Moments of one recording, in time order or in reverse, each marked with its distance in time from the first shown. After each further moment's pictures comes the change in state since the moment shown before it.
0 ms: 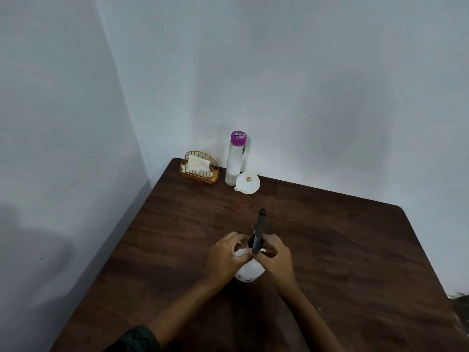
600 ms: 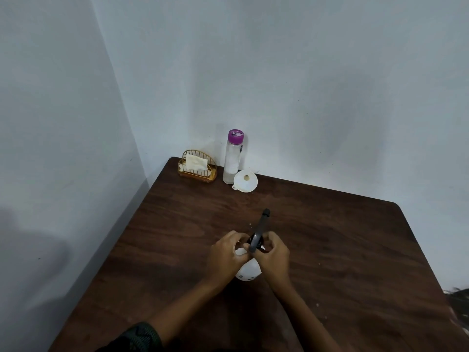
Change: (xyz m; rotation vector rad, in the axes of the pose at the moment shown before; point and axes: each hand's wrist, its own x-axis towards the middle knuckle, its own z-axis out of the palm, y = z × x) left_hand -0.001 0.002 0.005 0.001 0.029 -0.018; right_hand 0.004 0.000 0.009 -0.114 0.116 0.039
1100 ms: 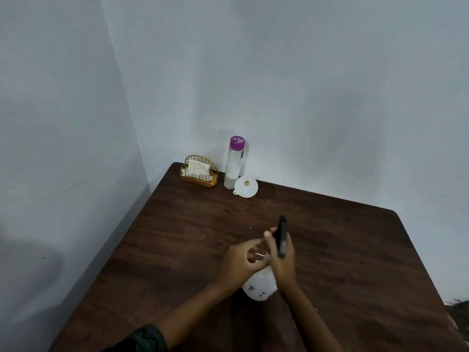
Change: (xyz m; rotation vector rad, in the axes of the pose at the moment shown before) left_hand -0.012 0.025 0.009 -0.299 -0.208 -0.010; right_hand 0.002 0.002 -0.014 0.241 0.092 0.070
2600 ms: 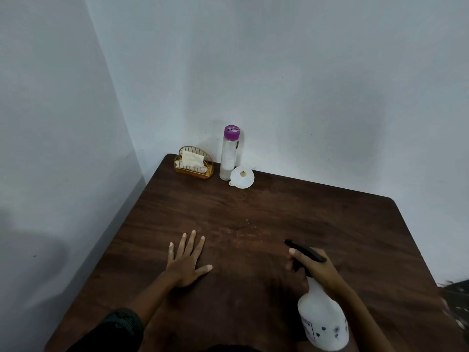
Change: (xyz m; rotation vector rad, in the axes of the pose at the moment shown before) left_hand -0.009 -0.110 -0.081 0.975 -0.401 -0.407; right_hand 0.010 0.004 -0.100 -0.093 -0.426 0.210
